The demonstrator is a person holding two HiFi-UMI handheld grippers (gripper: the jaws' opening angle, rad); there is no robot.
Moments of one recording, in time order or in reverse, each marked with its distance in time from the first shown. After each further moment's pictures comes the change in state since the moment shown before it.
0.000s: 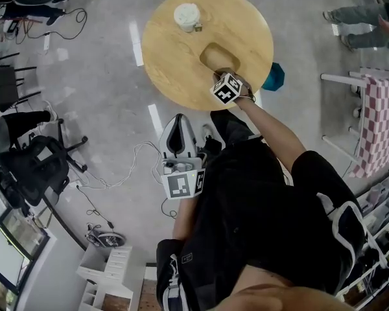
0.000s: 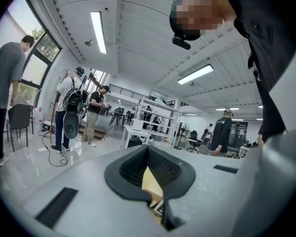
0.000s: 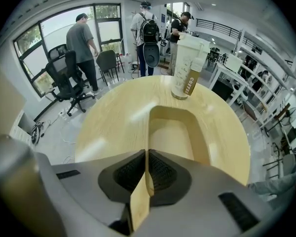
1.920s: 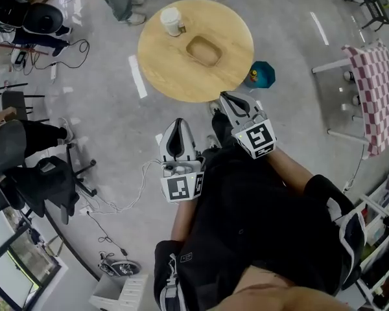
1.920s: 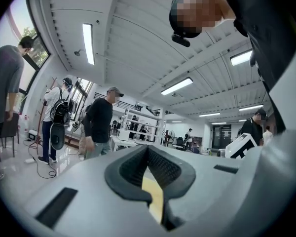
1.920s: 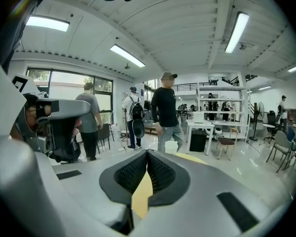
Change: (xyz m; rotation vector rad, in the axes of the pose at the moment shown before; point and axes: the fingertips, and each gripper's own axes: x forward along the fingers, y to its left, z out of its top) left arm -0.134 -0.067 0.024 0.075 -0.113 -0.172; right arm -0.361 0.116 0.016 0.184 -0.856 -0.197
